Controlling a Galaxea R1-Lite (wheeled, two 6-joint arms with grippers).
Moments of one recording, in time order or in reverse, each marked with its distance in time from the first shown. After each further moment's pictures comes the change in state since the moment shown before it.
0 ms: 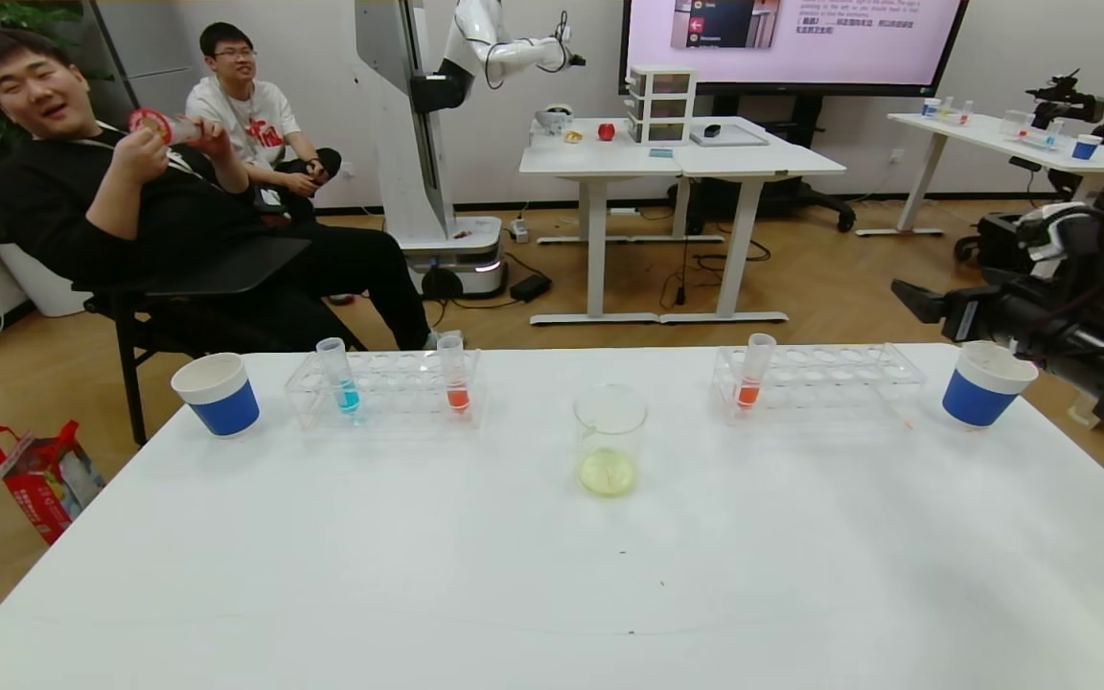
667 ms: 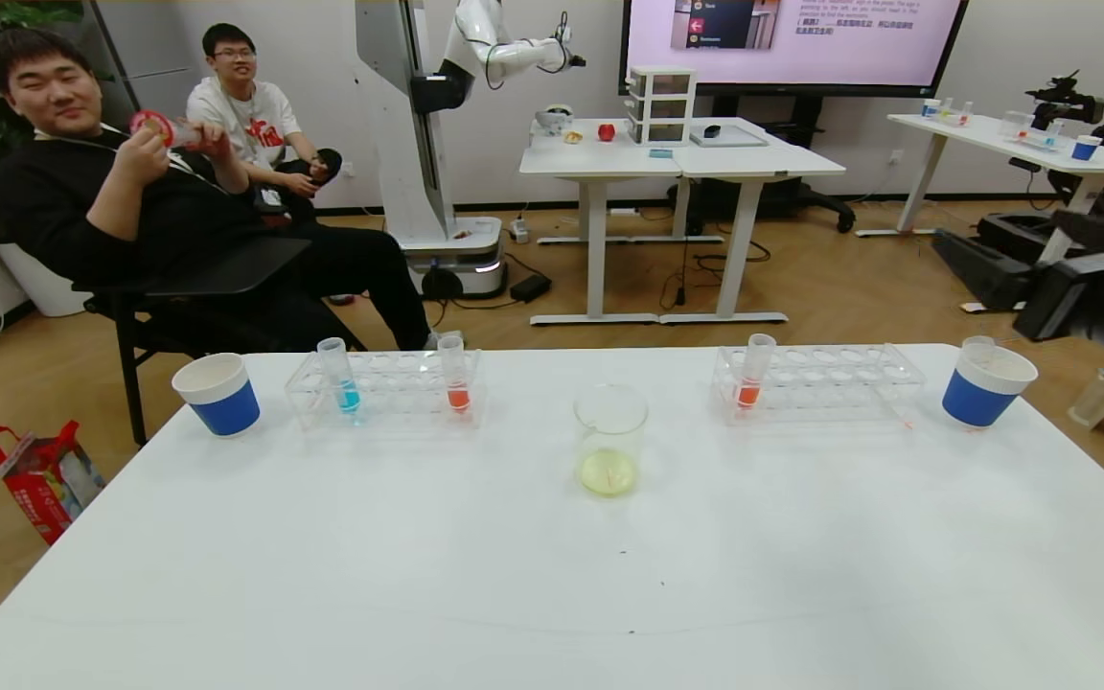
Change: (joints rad) left arm 0.000 0.000 0.000 0.000 0.000 0.000; right arm 0.254 -0.526 0.326 0.001 -0.171 -0.001
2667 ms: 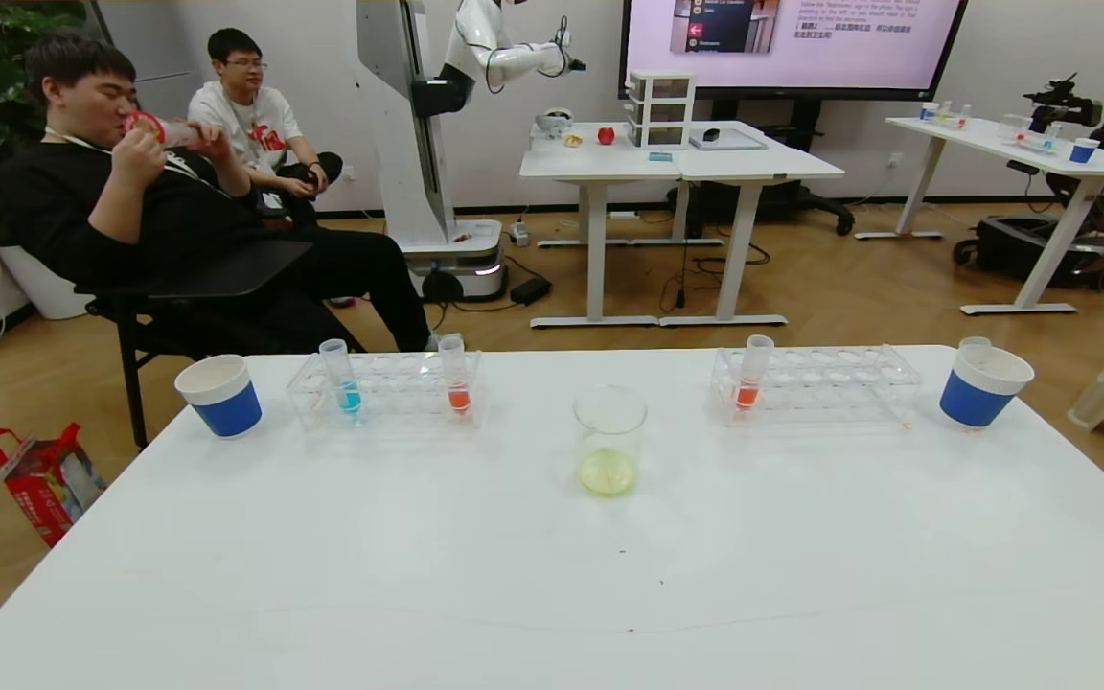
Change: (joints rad) left arm 0.000 0.000 0.000 0.000 0.000 0.000; right arm -0.075 -1.413 0.631 0.965 -0.046 0.020
